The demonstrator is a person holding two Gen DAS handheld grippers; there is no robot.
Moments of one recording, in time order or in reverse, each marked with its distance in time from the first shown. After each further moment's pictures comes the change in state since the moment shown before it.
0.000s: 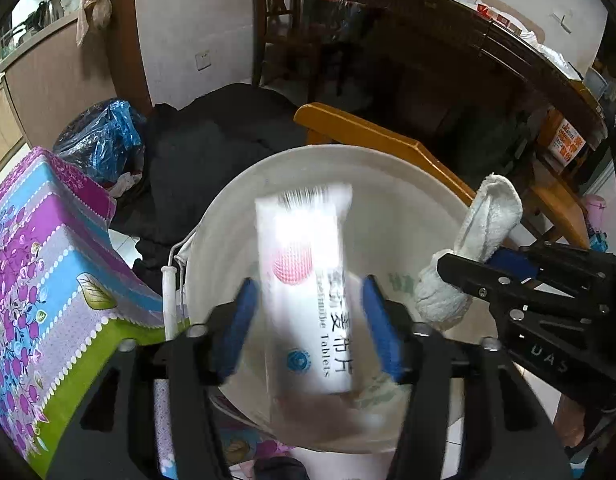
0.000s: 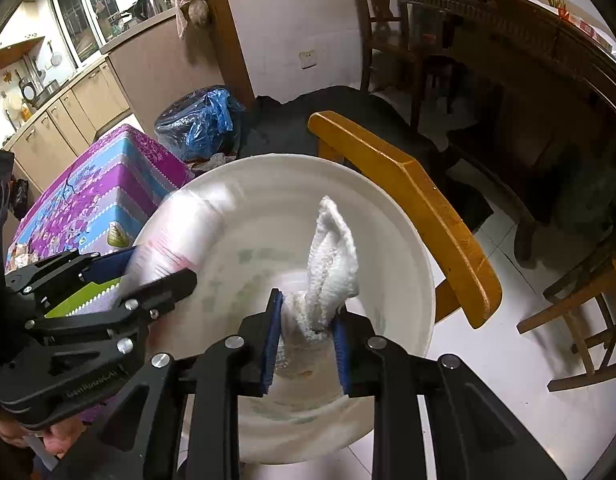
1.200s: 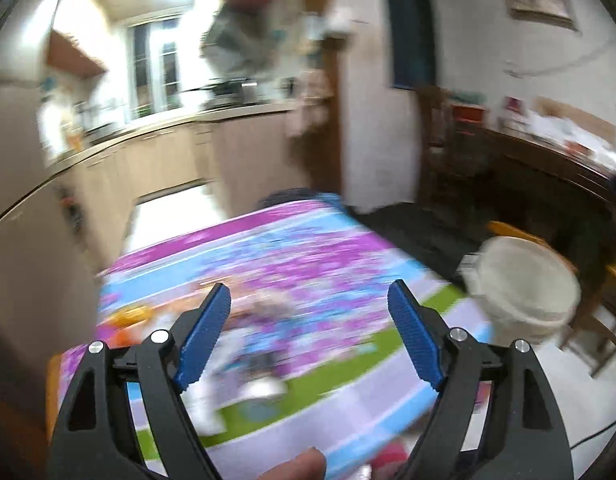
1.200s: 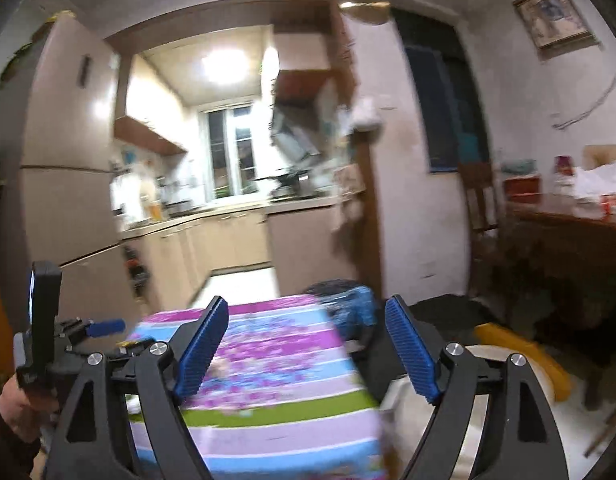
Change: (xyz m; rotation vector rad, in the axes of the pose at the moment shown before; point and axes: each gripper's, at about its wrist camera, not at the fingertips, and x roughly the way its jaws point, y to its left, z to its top) left arm -0.320 0.190 -0.211 -0.232 -0.484 0.508; right arm -0.220 0.236 -0.107 -0.229 -0.760 0.366
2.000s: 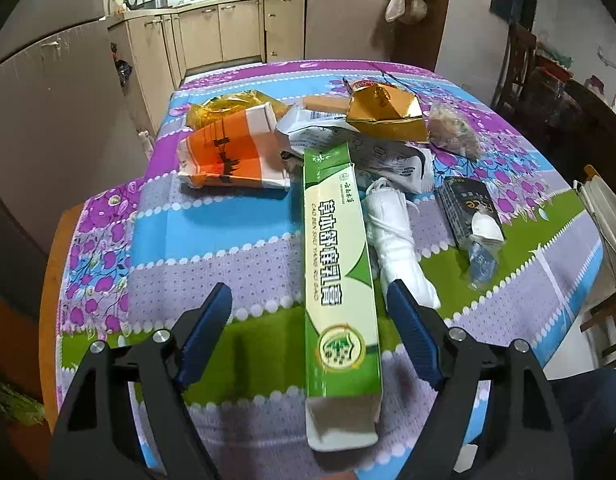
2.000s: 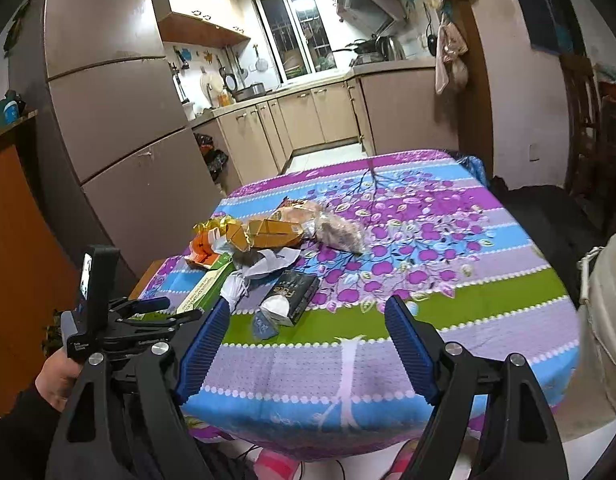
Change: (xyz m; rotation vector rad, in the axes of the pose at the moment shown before) left arm 0.086 0.144 -0.129 -0.160 0.401 0.072; right arm 0.140 0.145 -0.112 0.049 0.459 0.291
